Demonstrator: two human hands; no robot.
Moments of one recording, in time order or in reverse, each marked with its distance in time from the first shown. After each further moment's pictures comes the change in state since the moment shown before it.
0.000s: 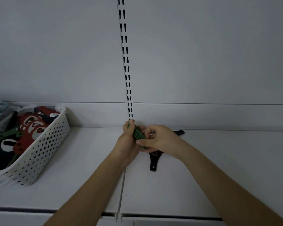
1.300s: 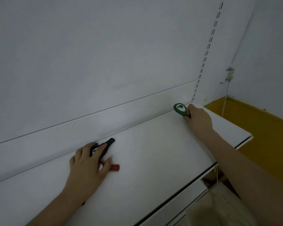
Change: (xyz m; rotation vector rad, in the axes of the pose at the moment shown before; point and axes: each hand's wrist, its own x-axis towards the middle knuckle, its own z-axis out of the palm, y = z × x) left_hand 0.041 -0.191 0.234 1.705 -0.267 0.664; right_hand -0.235 0.189 -0.487 -1.035 1.117 0.259
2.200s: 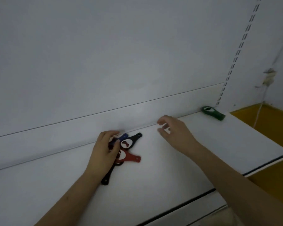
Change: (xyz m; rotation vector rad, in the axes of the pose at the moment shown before) left_hand 0.029 0.021 0.000 -0.403 0.166 -0.109; right_hand -0.039 -0.106 0.011 0.547 -0.307 -0.357
